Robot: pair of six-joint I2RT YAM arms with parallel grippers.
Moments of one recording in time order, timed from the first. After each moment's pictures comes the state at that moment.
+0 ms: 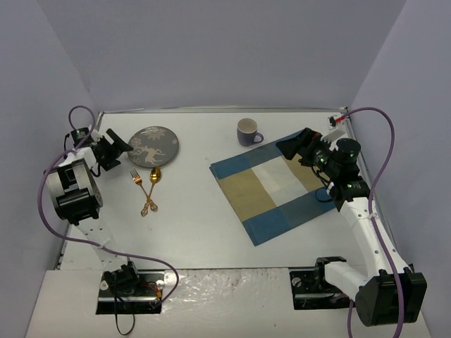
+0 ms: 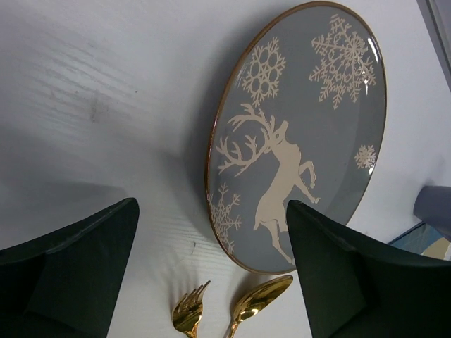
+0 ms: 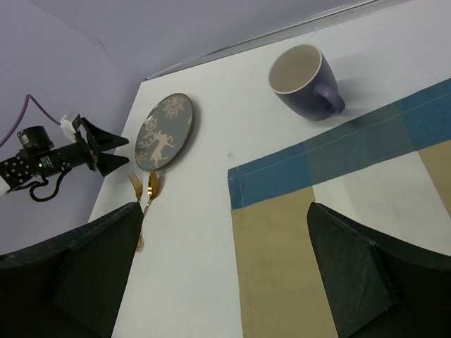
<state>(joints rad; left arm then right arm) 0.39 1.99 1.37 -0.22 0.50 -0.48 0.06 1.03 0.82 0.01 -0.45 0.59</state>
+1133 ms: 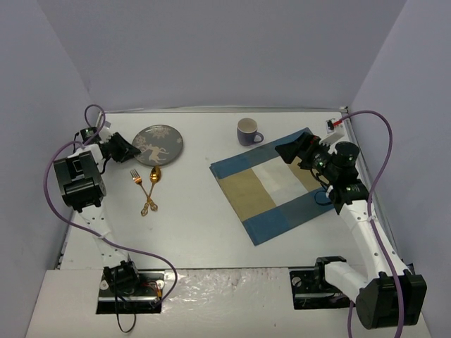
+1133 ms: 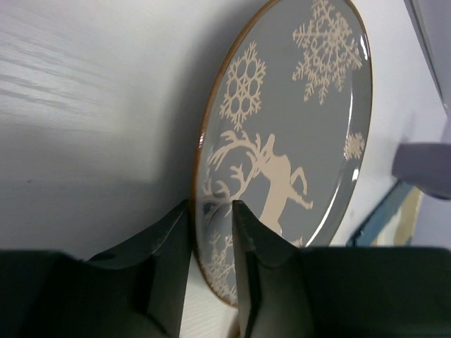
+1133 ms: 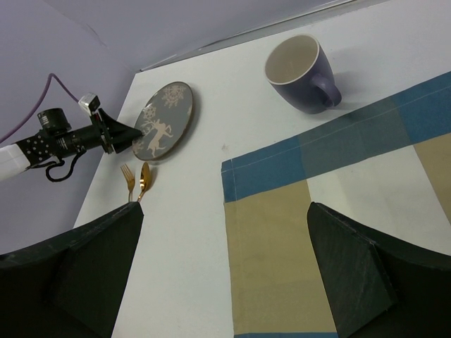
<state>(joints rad) 0.35 2.22 1.54 -0.20 0.72 -0.44 0.07 1.01 0.78 0.02 -0.45 0.55</state>
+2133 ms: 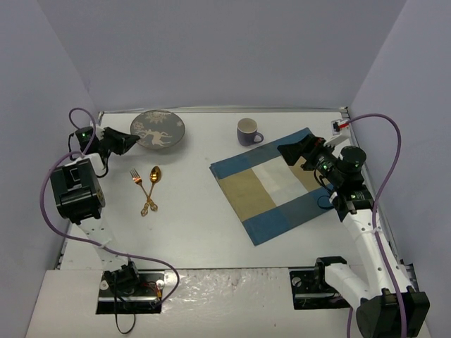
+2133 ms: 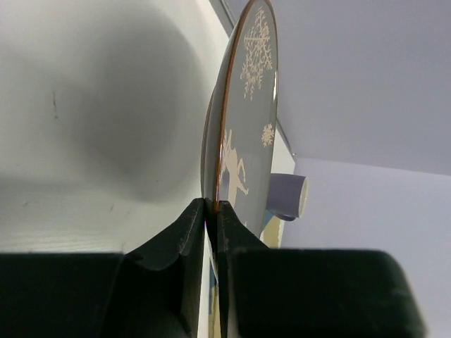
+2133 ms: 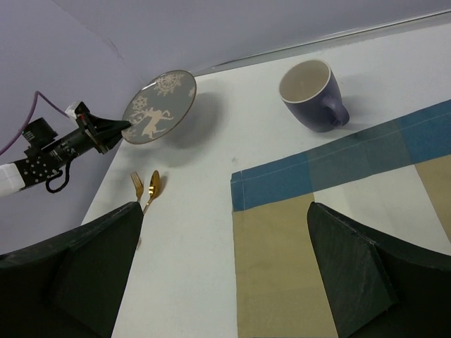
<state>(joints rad) 0.34 2.00 1.25 0.27 0.78 -1.00 0.07 0.92 0.78 0.01 -0.45 0.55</state>
